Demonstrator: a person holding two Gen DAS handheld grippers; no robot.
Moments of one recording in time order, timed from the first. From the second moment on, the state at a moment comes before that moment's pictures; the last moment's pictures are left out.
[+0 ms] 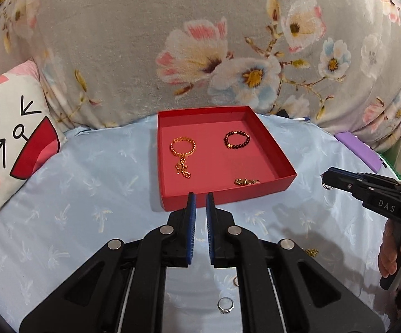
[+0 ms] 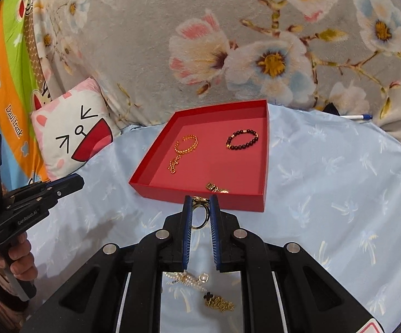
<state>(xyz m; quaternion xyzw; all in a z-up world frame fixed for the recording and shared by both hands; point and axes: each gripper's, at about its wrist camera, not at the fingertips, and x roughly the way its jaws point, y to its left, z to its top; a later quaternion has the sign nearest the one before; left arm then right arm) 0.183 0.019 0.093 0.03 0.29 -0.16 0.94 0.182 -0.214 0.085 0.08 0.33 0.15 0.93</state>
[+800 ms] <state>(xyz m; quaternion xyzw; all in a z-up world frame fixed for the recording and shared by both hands) 0.373 -0.045 0.035 0.01 0.39 -0.14 0.91 0.360 -0.194 0.022 0.09 0.42 0.10 0.90</state>
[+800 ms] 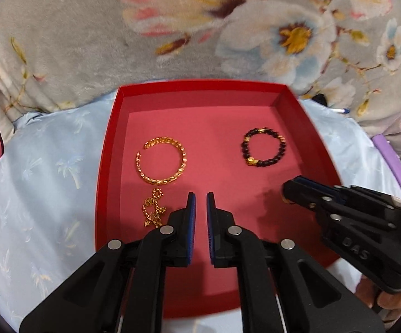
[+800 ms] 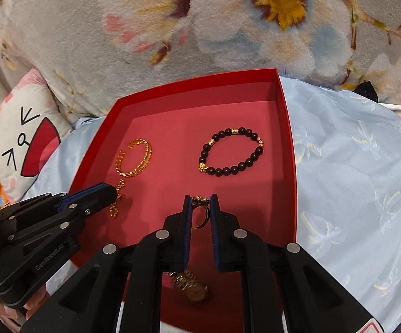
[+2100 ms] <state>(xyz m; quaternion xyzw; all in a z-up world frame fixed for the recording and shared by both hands) 0.290 -0.011 0.054 0.02 0.35 -0.19 0.92 0.280 -0.229 0.046 0.08 0.37 0.12 0.92</state>
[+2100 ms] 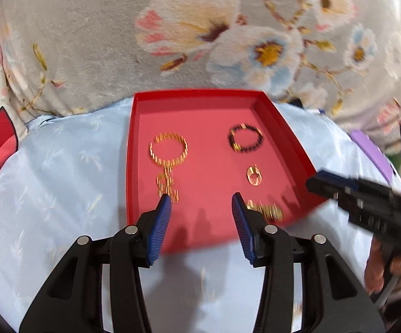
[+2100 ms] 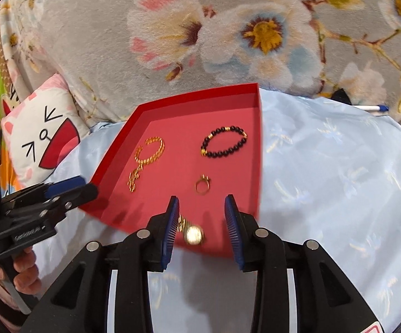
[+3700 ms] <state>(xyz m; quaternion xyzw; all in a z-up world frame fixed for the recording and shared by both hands) 0.146 0.003 -0.027 0.08 0.40 -0.19 0.89 0.158 -0.179 0.004 0.00 0.41 0.18 0.89</state>
